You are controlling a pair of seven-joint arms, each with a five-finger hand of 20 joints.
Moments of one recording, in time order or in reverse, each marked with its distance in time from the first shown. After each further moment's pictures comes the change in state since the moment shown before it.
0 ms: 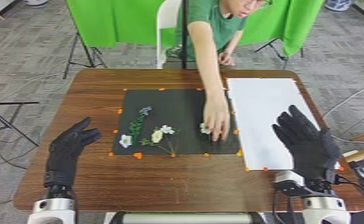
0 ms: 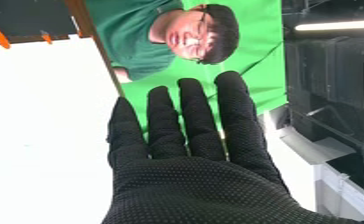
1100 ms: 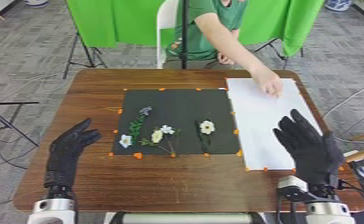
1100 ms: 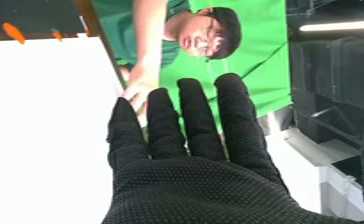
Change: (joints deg) left arm -0.1 0.1 0.0 0.3 0.0 0.0 -0.1; right arm -1.7 0.3 1.0 -0.3 0.9 -1.5 -0.2
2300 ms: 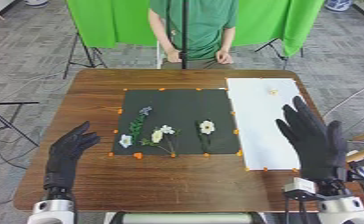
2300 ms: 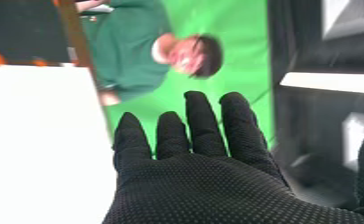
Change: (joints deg) left arm 0.3 -0.3 -0.4 0.5 -0.6 0.4 -1.6; right arm -1.3 0.7 4.7 -2.7 -1.8 -9.9 1.9
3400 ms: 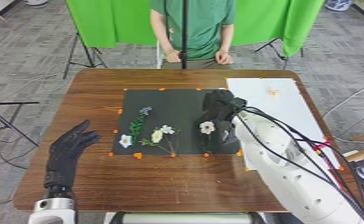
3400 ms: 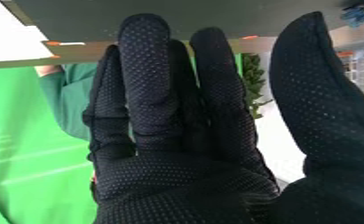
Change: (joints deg) left arm -0.9 0.0 0.3 0.6 -0.2 0.4 0.2; right arm 55.7 14.2 -42.8 23.8 -81.5 -7.3 24.9
